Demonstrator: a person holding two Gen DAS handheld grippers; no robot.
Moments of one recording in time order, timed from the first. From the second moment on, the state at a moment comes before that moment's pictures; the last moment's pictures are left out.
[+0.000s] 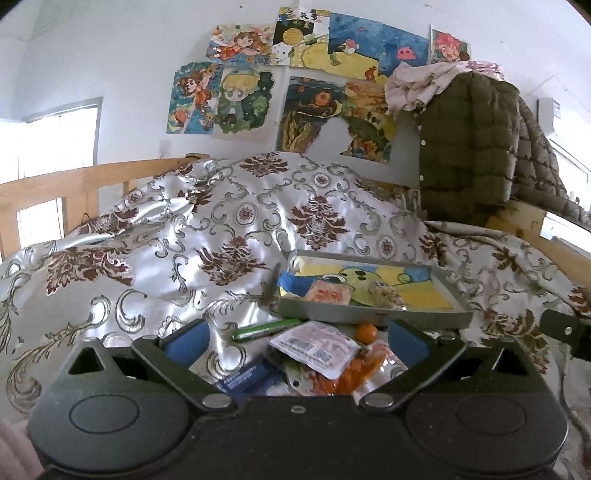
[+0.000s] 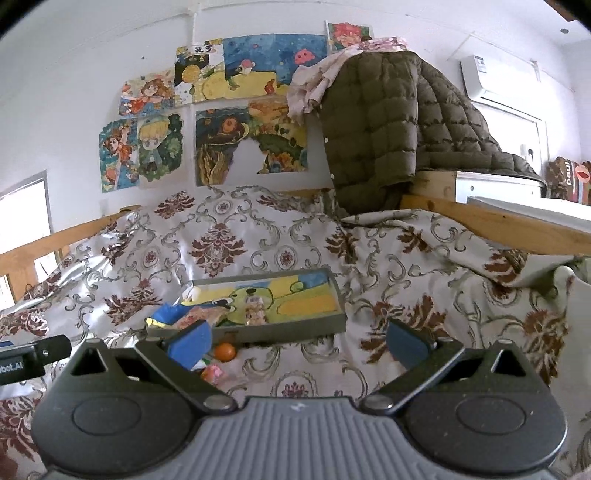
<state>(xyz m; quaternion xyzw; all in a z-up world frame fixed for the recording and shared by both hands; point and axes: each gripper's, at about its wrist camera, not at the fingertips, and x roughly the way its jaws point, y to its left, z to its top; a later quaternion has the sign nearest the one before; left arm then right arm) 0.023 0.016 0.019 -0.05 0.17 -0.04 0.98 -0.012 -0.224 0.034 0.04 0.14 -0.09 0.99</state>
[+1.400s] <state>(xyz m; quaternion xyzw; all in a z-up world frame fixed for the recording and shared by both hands) 0.025 0.027 0.002 -0.01 0.30 0.08 0.95 0.004 -0.193 0.001 0.06 0.26 -0.02 0.96</state>
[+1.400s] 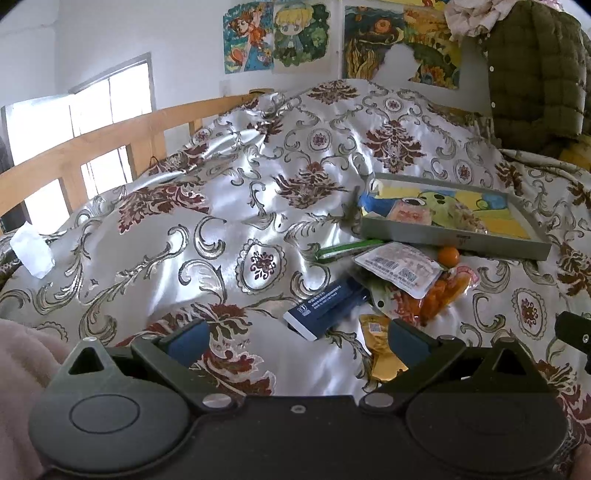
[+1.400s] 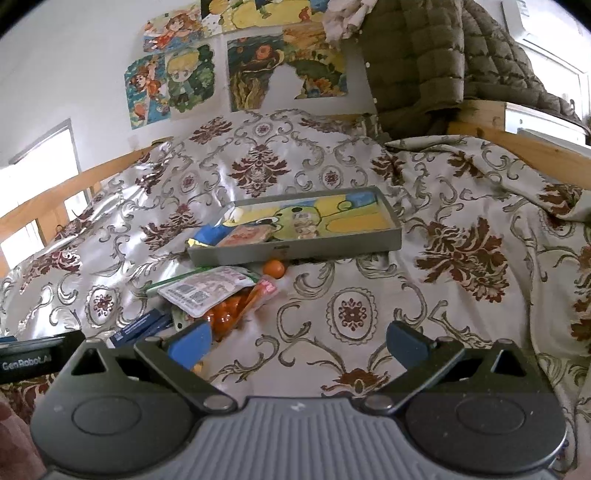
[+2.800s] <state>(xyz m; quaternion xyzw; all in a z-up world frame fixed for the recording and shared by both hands) 0.204 0.039 -0.051 0.11 0.46 -0.18 0.86 0.103 -0.142 -0.055 0.00 0.39 0.21 0.90</state>
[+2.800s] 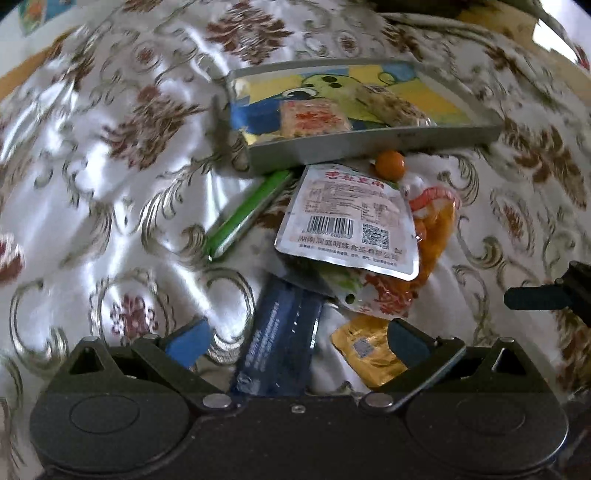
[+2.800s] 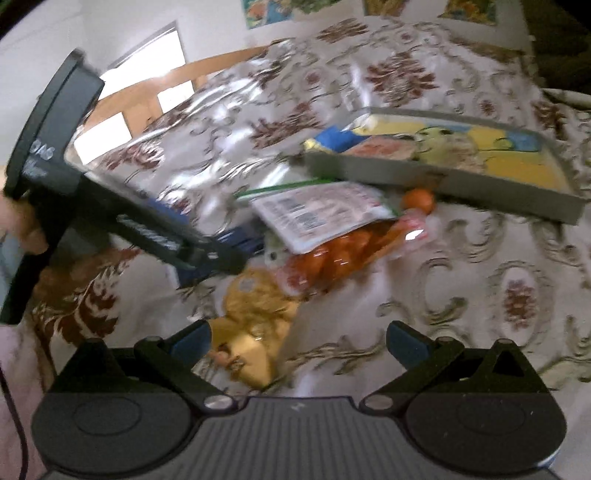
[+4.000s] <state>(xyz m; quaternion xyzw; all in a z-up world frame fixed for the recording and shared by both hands) 0.225 0.023 -0.068 0.20 0.45 -0.24 0.84 0.133 -0.109 -0.086 0.03 0.44 0.24 0.87</state>
